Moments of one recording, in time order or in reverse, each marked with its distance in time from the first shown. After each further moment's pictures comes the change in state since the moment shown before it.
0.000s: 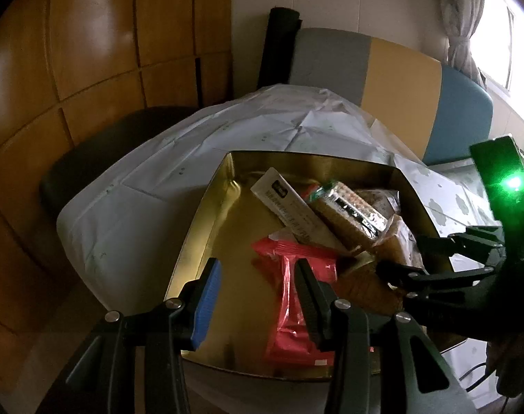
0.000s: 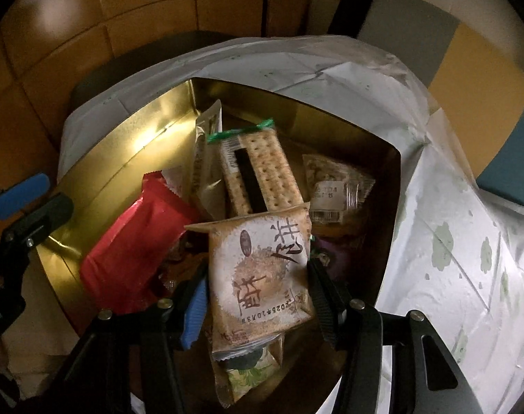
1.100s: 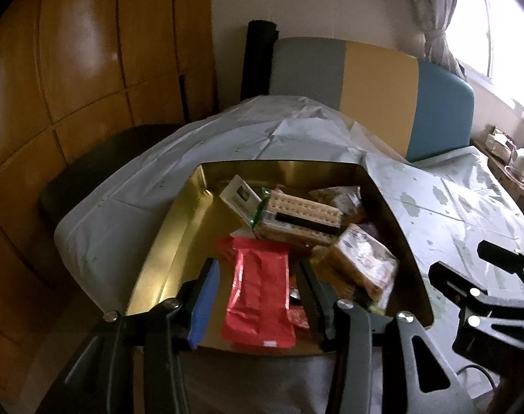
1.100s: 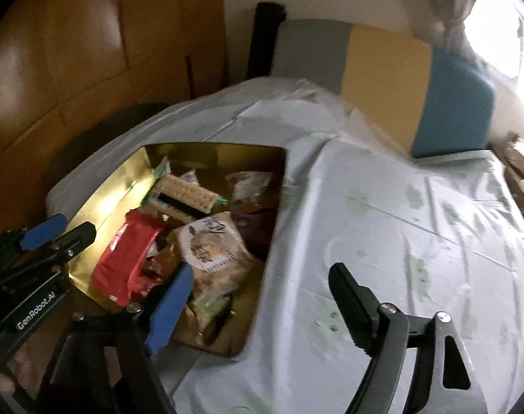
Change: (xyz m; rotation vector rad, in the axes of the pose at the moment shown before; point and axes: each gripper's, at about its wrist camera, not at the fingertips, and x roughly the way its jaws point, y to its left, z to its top) left arm -0.034 -0.044 -0.017 0.061 -0.060 -0.018; right arm -0.091 -0.020 -0.078 0.298 -0.255 -0.177
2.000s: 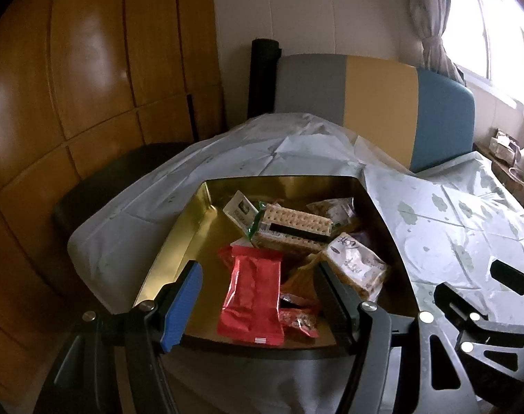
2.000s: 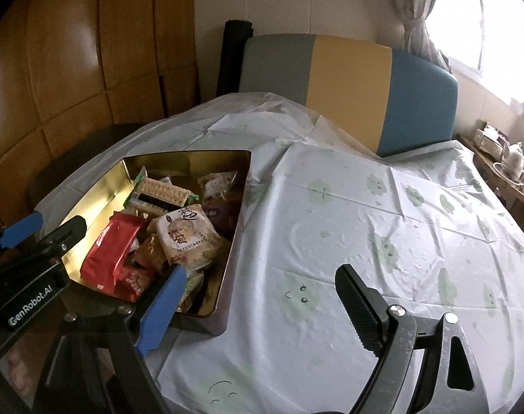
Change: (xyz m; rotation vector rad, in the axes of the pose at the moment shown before) left arm -0.022 -0.016 -0.007 0.015 -0.078 0.061; right arm -0.028 -0.013 -0.030 0.068 -0.063 -0.077
